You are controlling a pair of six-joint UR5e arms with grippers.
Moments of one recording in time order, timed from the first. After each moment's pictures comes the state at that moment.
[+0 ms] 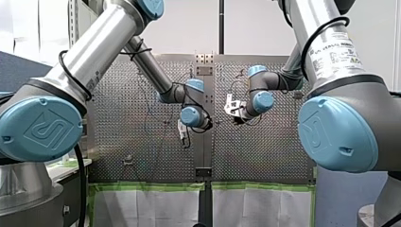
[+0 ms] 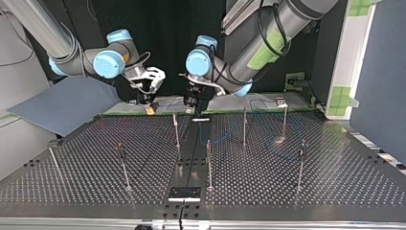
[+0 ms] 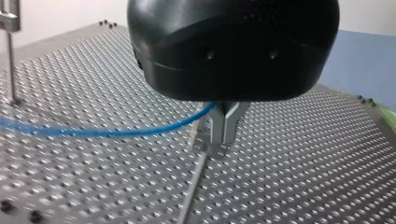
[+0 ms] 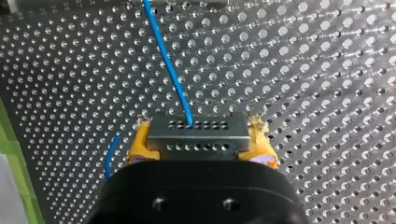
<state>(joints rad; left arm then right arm) -0.56 -2.19 -1.62 -2.62 -1.81 -1.85 2.02 -1.10 1.70 -0.32 1.42 1.74</state>
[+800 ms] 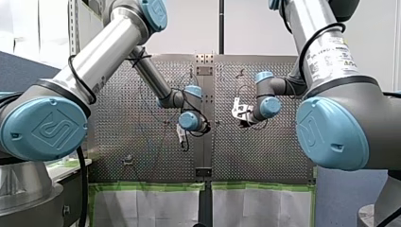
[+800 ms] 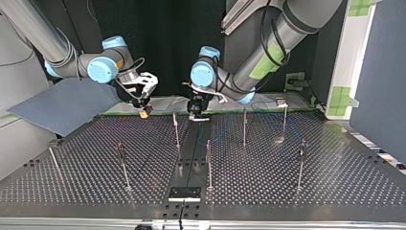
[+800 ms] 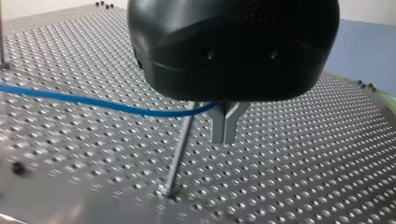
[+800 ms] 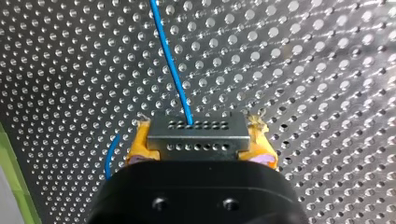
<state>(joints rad) -0.50 -2.26 -1.55 -2.62 -1.76 -1.85 1.95 -1.05 1.68 -0.37 1.36 1.76</state>
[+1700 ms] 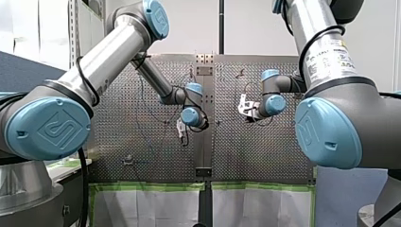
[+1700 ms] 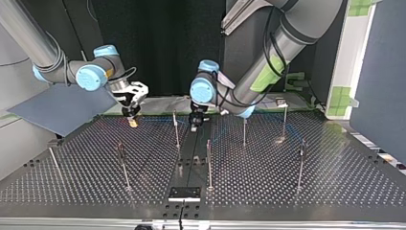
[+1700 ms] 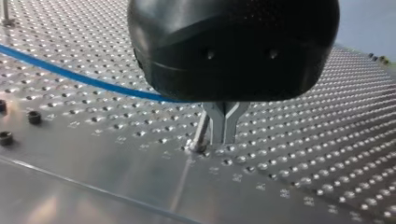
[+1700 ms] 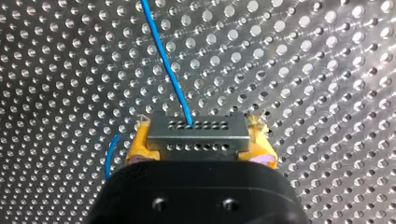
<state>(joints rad) -0.47 -2.30 -1.41 -2.74 -1.76 -1.84 1.89 -1.04 1.62 -0.37 1.34 1.76</state>
